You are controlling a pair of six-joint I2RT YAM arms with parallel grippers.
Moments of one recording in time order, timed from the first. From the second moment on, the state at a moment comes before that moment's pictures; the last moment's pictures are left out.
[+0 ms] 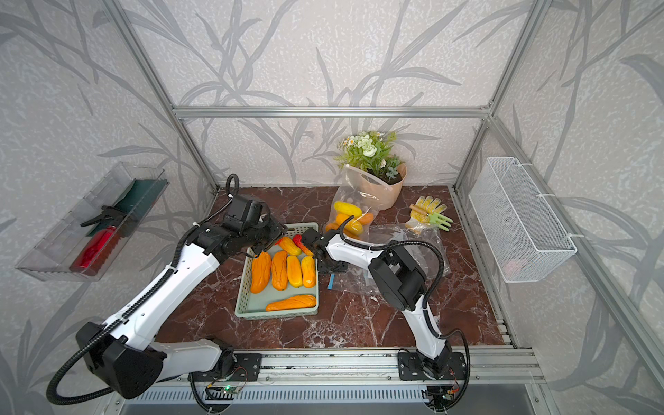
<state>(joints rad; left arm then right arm) -0.43 1.28 1.29 -0.83 0.02 -1.04 0.85 2.14 1.62 -0.93 0.24 0.85</state>
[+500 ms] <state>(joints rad) -0.42 1.28 1.28 -0.82 0.03 -1.05 0.85 2.16 1.65 -1.01 0.27 0.86</state>
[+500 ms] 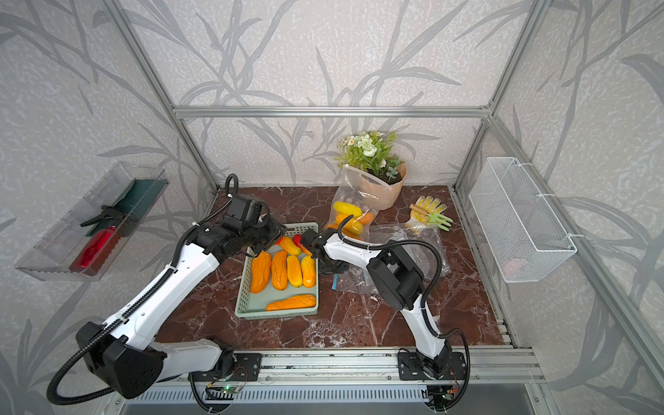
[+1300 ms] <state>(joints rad) -0.42 1.28 1.27 -0.82 0.03 -1.05 0.83 2.19 1.66 -1.03 0.26 0.84</state>
